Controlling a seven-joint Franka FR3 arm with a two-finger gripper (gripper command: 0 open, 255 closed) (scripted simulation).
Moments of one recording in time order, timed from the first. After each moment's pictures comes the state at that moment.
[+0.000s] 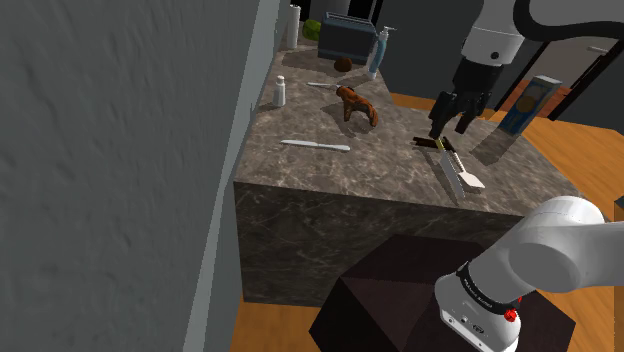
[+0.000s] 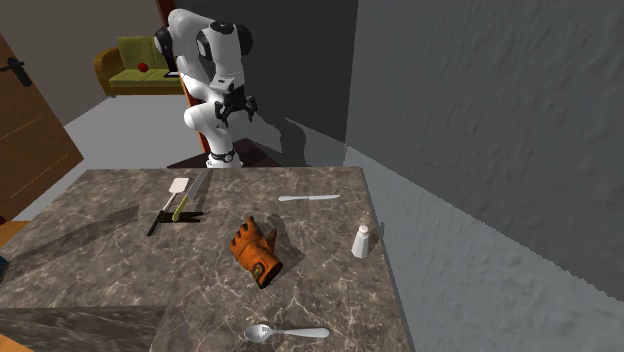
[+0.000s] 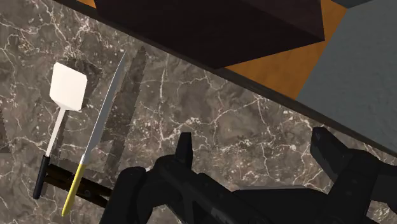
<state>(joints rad) -0.01 -0.77 -0.01 -2.43 0.02 1.54 0.17</state>
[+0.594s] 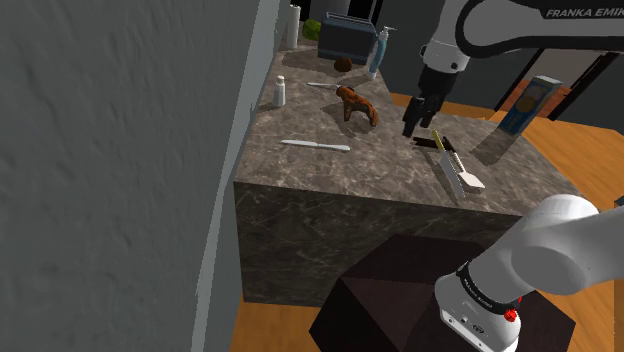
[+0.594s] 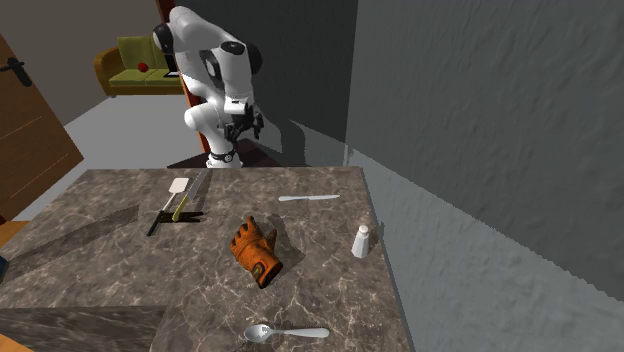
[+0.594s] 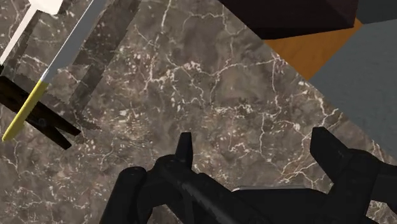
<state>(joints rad) 0.05 -0.55 -0.08 -2.39 -0.04 1.75 -0.08</state>
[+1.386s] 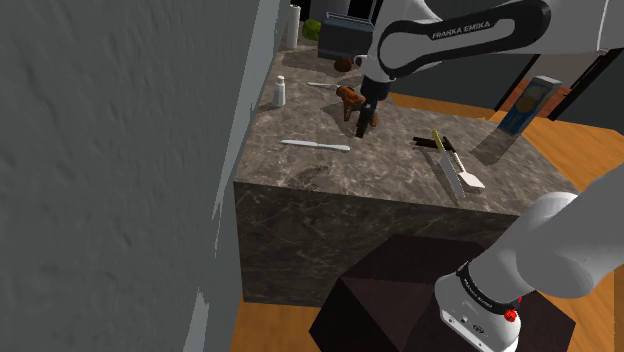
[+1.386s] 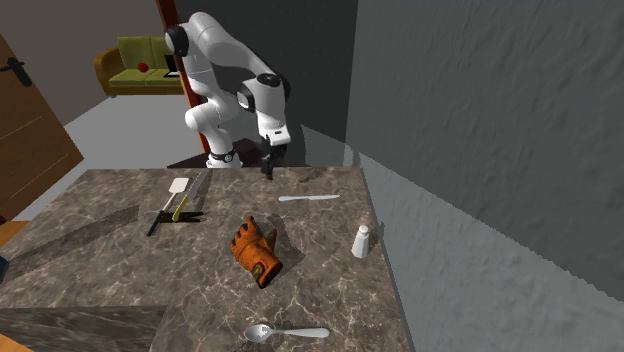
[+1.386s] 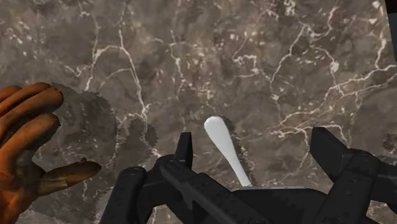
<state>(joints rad) 0.15 -0.12 -0.11 -2.19 -0.04 2.04 -0.48</state>
